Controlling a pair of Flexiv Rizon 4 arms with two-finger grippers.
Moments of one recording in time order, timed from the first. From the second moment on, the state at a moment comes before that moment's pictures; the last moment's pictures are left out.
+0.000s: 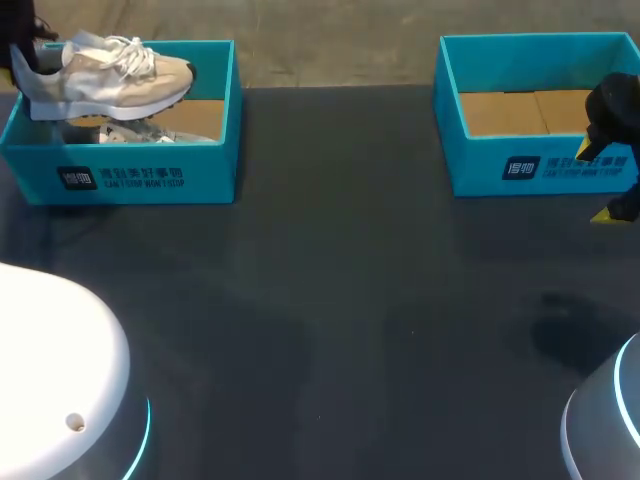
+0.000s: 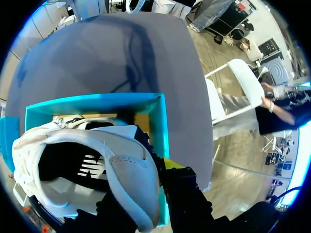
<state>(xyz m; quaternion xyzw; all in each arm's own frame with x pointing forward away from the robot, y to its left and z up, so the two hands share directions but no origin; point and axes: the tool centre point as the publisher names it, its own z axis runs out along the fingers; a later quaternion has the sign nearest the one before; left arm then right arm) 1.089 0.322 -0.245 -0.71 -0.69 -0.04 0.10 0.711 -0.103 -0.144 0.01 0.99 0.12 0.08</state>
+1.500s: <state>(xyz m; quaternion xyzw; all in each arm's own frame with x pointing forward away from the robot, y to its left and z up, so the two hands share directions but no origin) 1.157 0.301 -0.238 -0.72 -0.69 -0.05 0.05 0.711 -0.103 -0.144 0.01 0.99 0.12 0.08</state>
